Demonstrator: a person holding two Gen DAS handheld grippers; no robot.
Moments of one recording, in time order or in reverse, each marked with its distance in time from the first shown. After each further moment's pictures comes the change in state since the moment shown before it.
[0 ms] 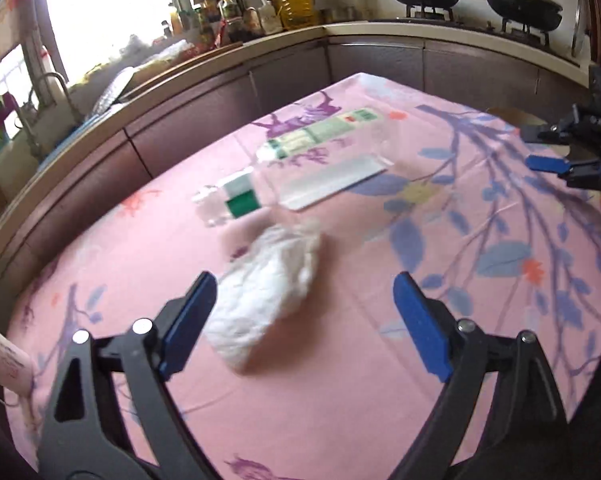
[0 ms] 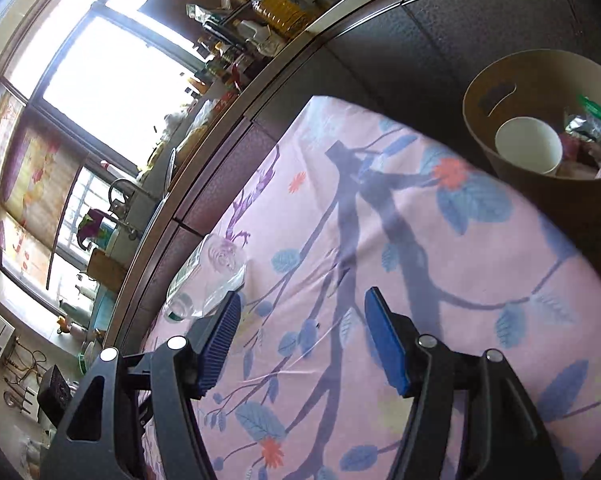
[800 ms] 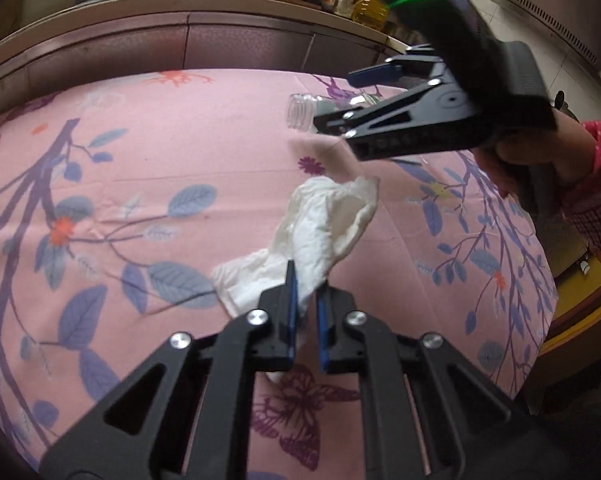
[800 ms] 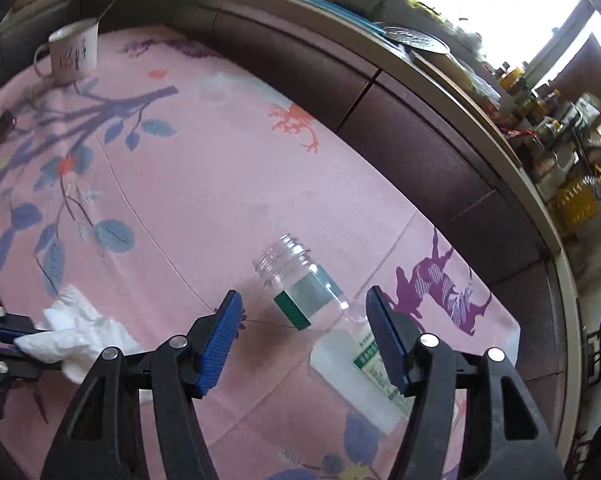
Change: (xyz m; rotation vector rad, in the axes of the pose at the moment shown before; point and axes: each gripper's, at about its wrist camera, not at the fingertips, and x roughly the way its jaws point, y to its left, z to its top) left arm -0.029 0.092 -0.087 -0.483 0.060 -0.255; right arm 0.250 0.301 -0.120 -1.522 0.409 -0.433
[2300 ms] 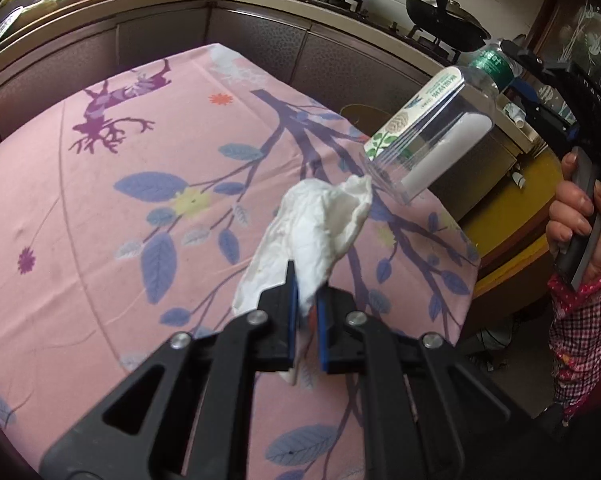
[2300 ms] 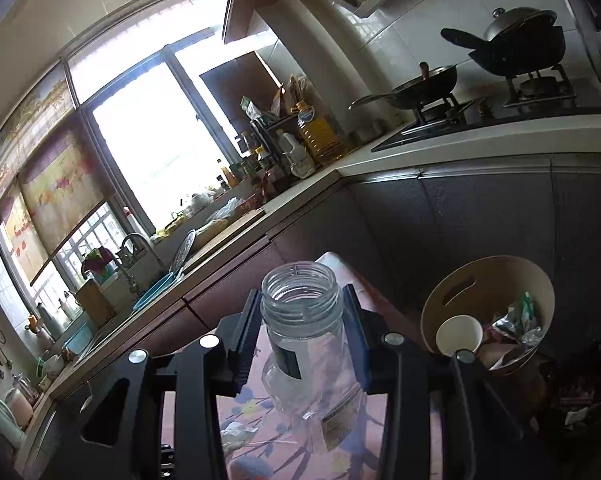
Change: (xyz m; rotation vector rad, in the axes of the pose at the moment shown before) left arm 0.082 -0.219 0.040 0.358 0.194 -0.303; right arm -0.238 -0.179 -0.451 1.386 -0.705 -0.059
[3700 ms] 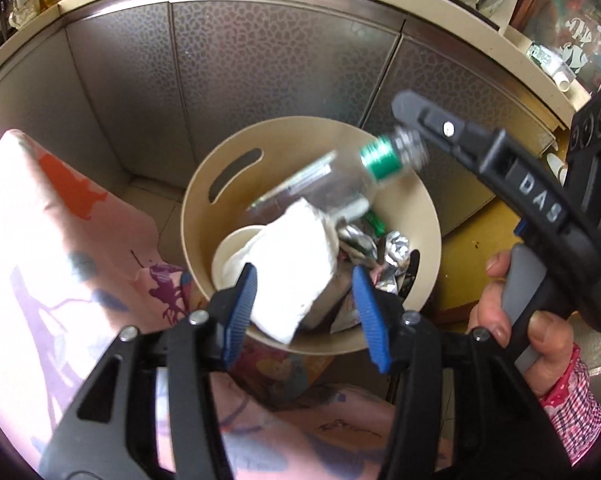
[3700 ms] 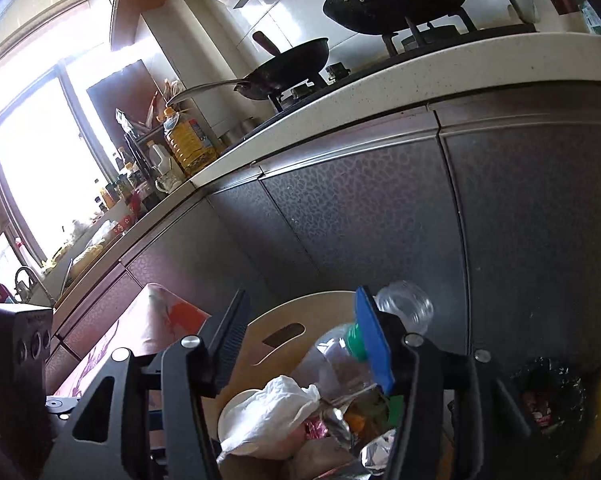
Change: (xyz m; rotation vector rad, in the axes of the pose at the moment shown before) left arm 0.245 -0.142 0.179 0.208 0.187 0.002; right arm 0.111 -0.215 -0.011 0.102 -0.001 -0.277
